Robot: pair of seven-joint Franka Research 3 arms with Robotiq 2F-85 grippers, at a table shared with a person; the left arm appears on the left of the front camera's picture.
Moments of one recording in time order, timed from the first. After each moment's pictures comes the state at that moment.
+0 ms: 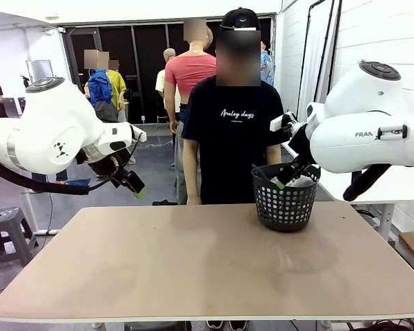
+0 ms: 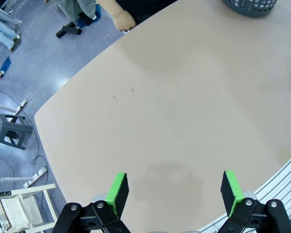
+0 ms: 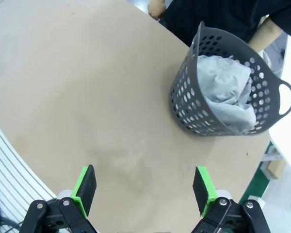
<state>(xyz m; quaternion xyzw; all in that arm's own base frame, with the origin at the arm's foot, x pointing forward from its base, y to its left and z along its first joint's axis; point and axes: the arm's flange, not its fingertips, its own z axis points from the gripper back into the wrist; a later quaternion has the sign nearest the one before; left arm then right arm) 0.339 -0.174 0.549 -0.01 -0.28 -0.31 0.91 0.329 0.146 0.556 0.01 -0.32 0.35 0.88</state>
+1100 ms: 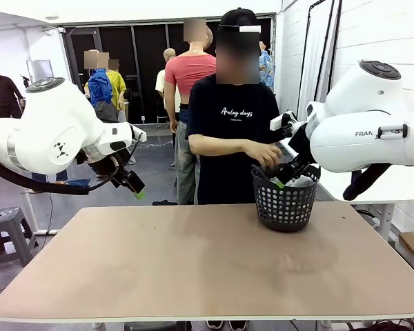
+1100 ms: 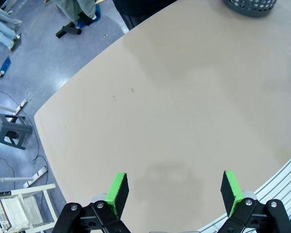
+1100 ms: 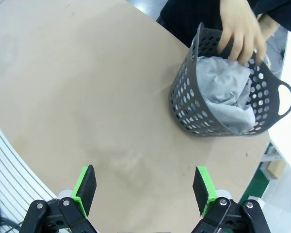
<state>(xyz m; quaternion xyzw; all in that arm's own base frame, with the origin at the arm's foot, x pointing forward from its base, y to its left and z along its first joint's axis) 0.340 -0.174 0.549 -0.01 -0.28 -0.31 0.91 0.329 0.147 0.558 0.01 -0.32 0.35 0.88</state>
